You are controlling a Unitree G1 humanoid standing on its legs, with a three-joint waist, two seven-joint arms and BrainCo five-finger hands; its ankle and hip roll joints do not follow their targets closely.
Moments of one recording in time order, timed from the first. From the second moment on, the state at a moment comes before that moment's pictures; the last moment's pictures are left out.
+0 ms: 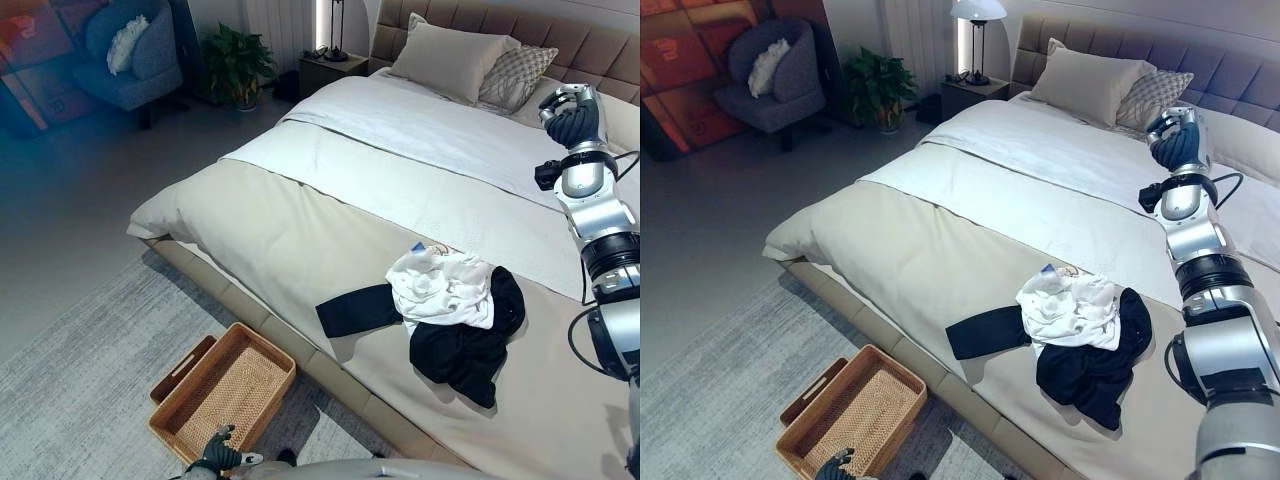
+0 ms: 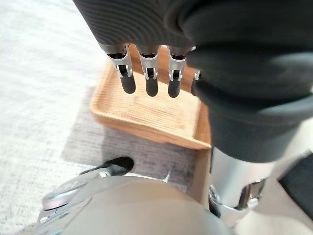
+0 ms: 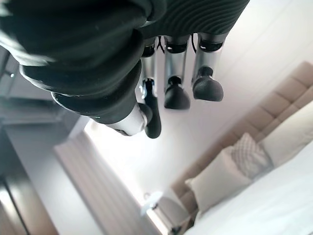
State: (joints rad) left arm 0.07 0.24 -0.25 1.20 -0.01 -0.14 0.12; right arm -0.98 -0.80 0.32 0.92 0.04 -0.10 -0.31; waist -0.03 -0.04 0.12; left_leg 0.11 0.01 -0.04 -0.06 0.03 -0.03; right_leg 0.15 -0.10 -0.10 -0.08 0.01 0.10
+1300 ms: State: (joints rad) left arm -0.14 0.24 -0.42 1.09 -0.03 -0.19 0.21; right arm -0.93 -0.72 0.35 1.30 -0.15 -0.06 -0.36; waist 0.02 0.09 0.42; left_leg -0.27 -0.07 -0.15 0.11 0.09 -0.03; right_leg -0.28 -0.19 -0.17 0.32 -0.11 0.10
